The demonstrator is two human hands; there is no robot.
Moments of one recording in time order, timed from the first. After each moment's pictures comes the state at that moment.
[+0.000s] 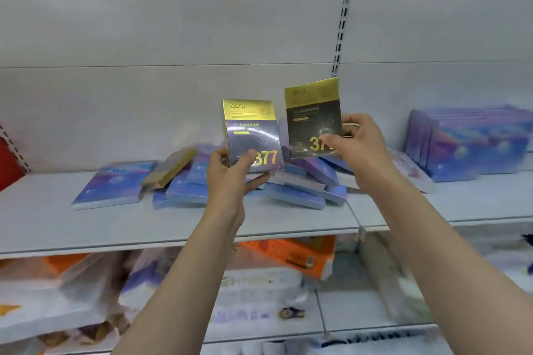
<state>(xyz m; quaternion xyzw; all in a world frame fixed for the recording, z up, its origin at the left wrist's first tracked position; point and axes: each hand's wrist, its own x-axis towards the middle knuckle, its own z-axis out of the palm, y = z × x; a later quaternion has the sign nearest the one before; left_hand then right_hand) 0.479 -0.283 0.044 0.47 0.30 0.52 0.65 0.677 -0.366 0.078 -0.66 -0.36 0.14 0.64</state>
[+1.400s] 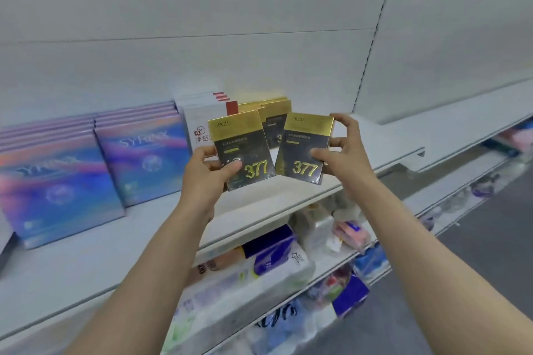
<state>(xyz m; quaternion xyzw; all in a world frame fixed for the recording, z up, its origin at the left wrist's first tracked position) 1.187 -0.598 0.000 0.64 0.28 0.29 0.66 1.336 -0.799 0.024 -0.74 -0.21 0.06 0.64</state>
